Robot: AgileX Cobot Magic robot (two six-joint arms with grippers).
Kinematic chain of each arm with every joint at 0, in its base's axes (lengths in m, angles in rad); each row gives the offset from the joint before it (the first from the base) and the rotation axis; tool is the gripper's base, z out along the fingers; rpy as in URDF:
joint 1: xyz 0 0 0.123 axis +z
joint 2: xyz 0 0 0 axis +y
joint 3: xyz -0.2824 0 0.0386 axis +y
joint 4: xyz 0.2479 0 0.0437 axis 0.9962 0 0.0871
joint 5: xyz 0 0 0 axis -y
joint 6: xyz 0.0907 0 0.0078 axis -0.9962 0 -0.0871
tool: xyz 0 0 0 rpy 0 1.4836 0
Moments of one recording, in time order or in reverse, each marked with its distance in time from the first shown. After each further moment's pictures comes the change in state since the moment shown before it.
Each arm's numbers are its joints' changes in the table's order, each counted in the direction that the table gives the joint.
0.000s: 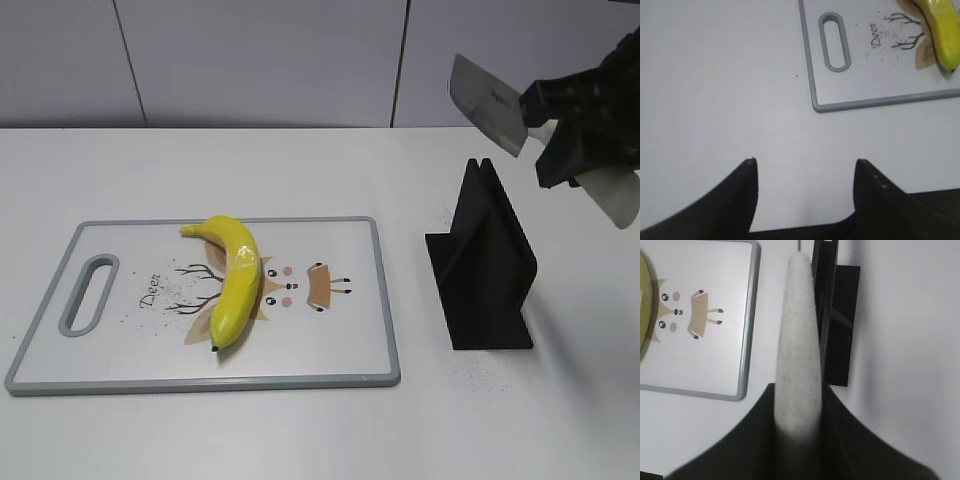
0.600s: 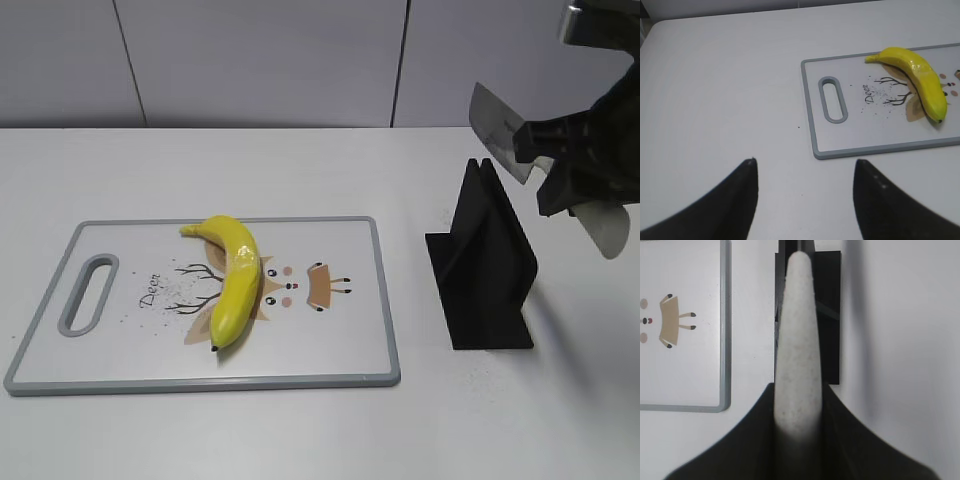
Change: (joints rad) left arm 0.000 -0.319 0.081 -0.008 0.061 0.001; right arm 0.000 0.024 0.085 -0.058 0.086 -0.096
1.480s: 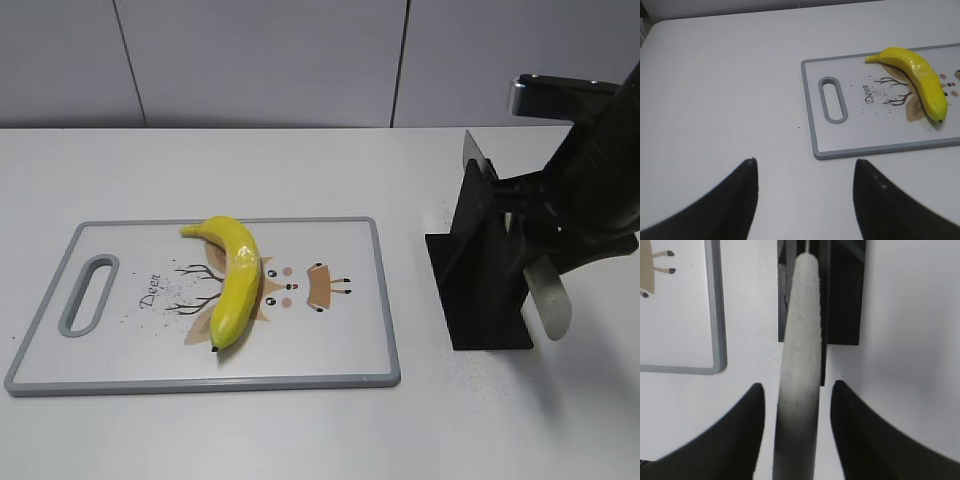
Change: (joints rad) left arm 0.000 0.000 0.000 0.000 0.001 0.000; right arm 0.000 0.137 0.000 0.103 -0.068 0.070
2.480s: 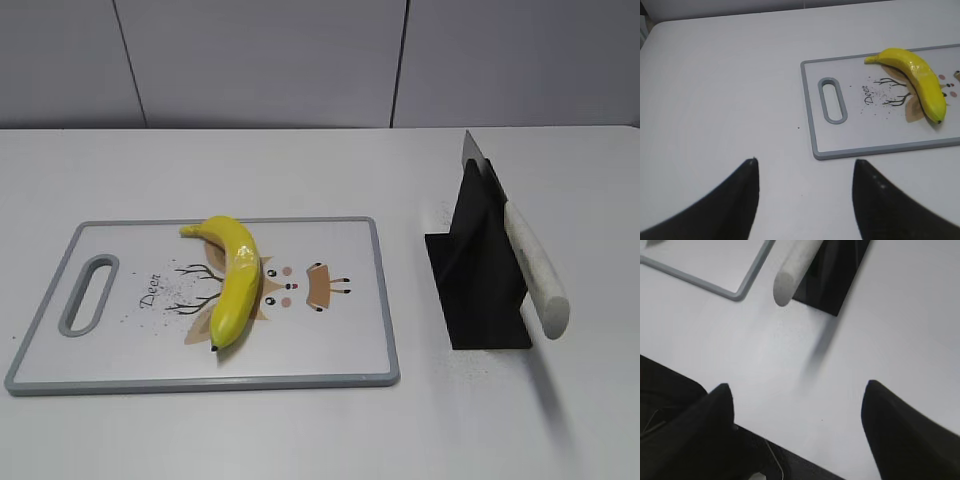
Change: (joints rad) left arm 0.000 0.000 0.000 0.000 0.002 -0.001; right arm 0.000 -1.038 0.467 0.013 -0.078 0.406
